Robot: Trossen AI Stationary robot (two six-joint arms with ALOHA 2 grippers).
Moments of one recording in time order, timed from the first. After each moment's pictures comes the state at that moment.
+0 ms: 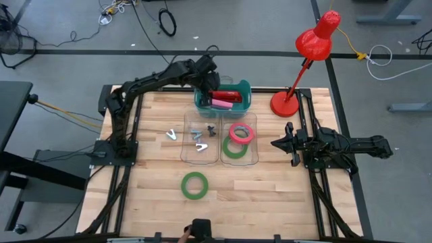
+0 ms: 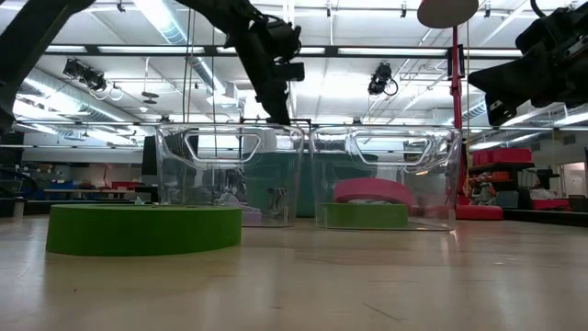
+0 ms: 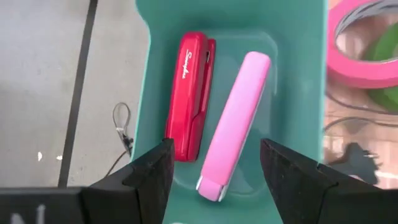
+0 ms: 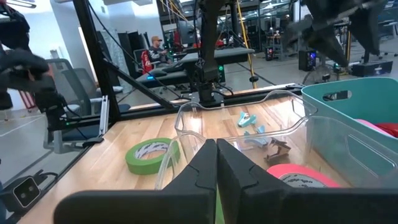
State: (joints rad) left arm 0.54 1.92 1.79 -0.84 0.00 0.51; right arm 0.02 0.01 0.02 0.01 -0.01 0.14
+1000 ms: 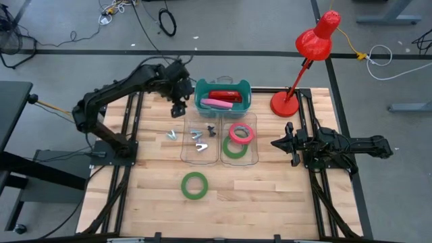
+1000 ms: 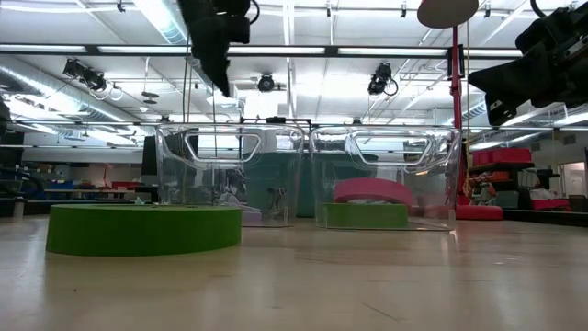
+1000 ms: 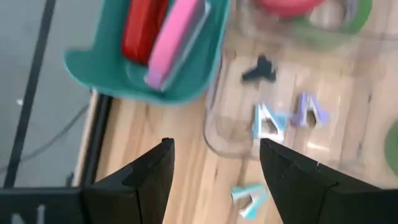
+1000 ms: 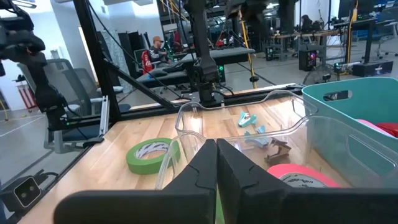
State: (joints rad) left arm 0.51 1.52 1.57 -1.15 0.02 0.34; right arm 0.02 0.01 0.02 0.01 -0.01 0.14
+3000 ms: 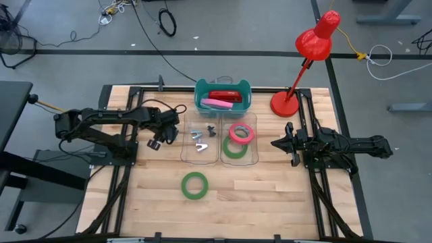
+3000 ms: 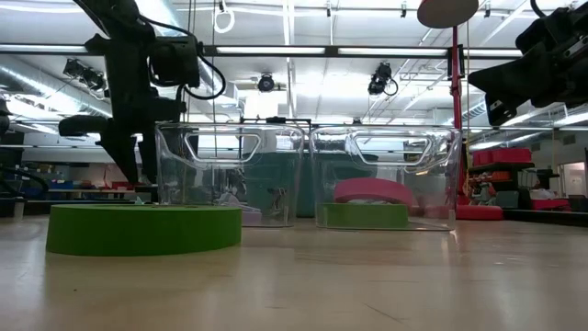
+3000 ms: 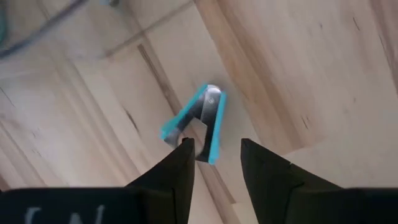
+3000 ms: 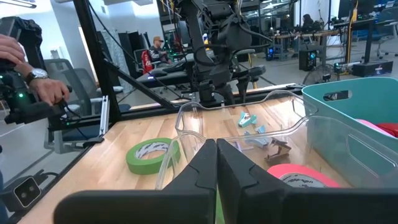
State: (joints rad) left arm 0.32 1.27 0.71 -0.77 -0.11 0.82; right arm 0.02 0.01 0.02 0.01 -0.01 0.14
